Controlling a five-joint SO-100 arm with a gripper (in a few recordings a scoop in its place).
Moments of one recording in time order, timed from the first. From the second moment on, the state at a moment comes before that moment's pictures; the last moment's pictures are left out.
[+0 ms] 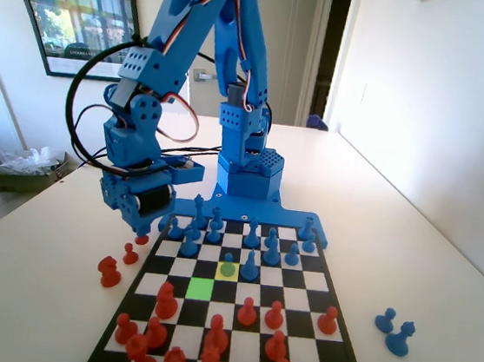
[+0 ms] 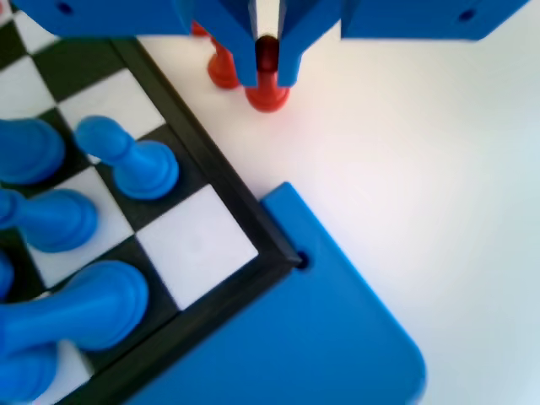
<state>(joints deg) 42.8 74.2 123.5 33.4 -96.7</state>
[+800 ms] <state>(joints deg) 41.7 72.9 126.0 26.6 -99.0</state>
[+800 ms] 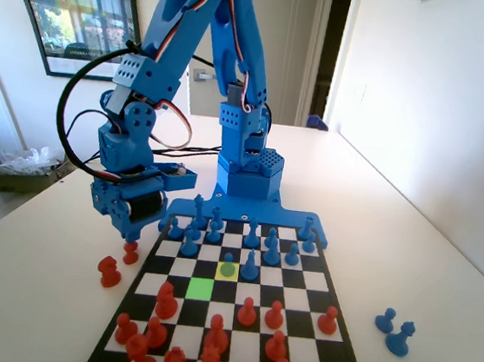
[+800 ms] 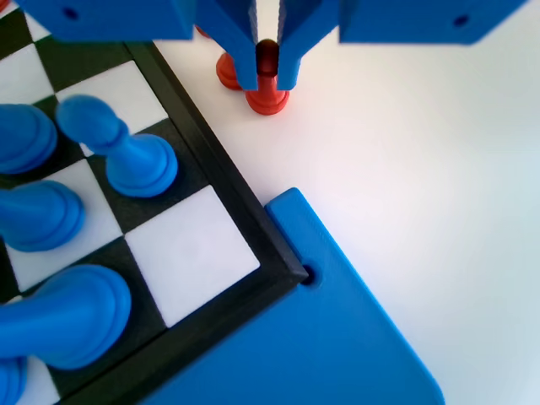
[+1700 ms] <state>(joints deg) 40.5 75.7 125.2 33.3 -97.4</state>
